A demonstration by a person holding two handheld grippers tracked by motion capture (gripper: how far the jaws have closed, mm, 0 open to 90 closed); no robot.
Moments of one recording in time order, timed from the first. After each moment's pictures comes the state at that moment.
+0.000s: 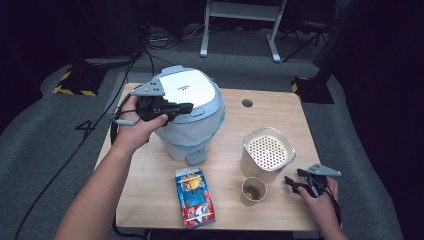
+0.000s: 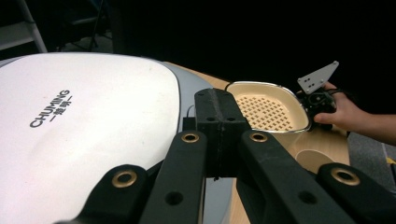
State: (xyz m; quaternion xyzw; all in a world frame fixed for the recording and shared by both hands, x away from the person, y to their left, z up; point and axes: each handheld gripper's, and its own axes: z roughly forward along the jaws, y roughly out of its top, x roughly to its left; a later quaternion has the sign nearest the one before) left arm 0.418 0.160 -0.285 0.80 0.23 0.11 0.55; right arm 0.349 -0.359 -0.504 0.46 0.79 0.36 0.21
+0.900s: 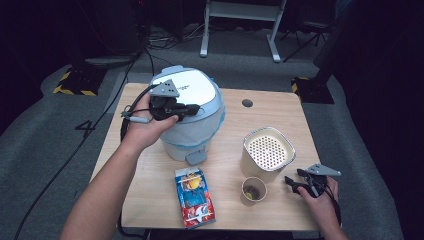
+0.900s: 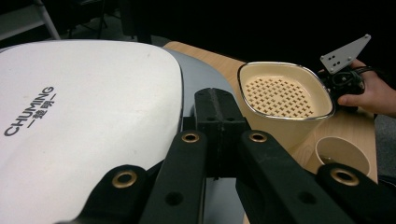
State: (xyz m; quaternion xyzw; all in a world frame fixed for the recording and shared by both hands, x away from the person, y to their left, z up) left arm 0.421 0.140 -0.284 0.82 0.23 0.13 0.50; right arm 0.349 -0.359 -0.504 0.46 0.79 0.36 0.21
